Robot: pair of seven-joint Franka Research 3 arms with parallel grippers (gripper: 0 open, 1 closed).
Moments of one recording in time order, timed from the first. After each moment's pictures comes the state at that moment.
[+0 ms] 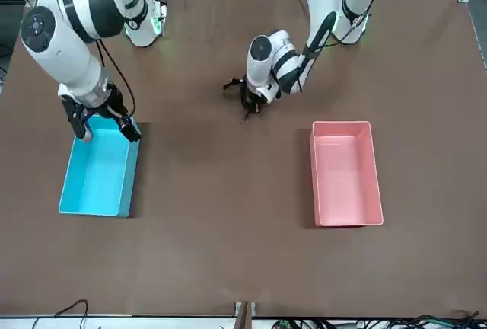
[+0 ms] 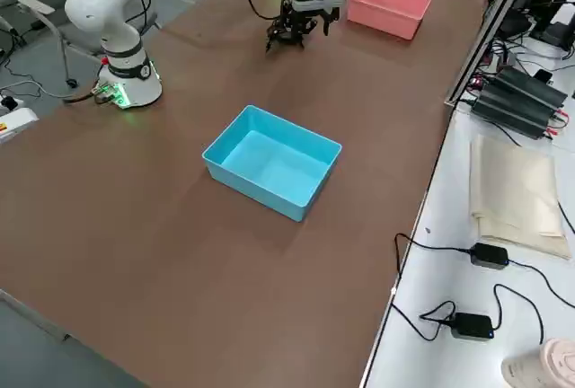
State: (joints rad) left arm -0.56 0.56 -0.40 -2.09 0.24 2.61 -2.79; right arm 0.33 -0.02 -0.08 -1.98 0.07 1.99 1.13
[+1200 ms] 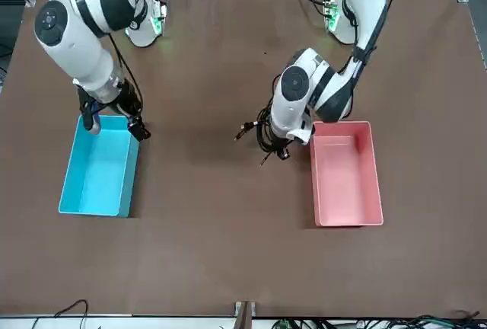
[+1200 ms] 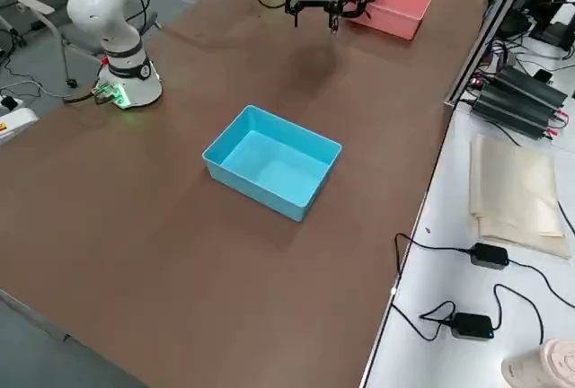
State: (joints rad) left arm -0.31 0.50 -0.40 -1.62 0.17 2.14 -2.70; right arm 0.41 -0.01 -0.08 -1.96 0.13 2.01 1.43
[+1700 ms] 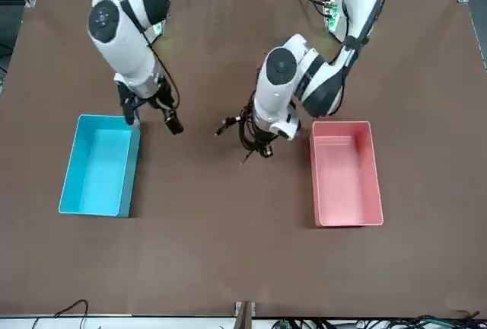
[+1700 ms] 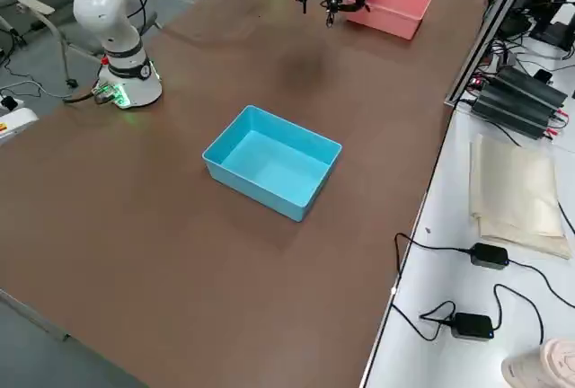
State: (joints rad) left arm -0.42 0.57 -0.40 -1.43 0.15 2.08 -2.71; right arm 0.57 0.05 -0.07 -1.93 0.19 2.08 1.53
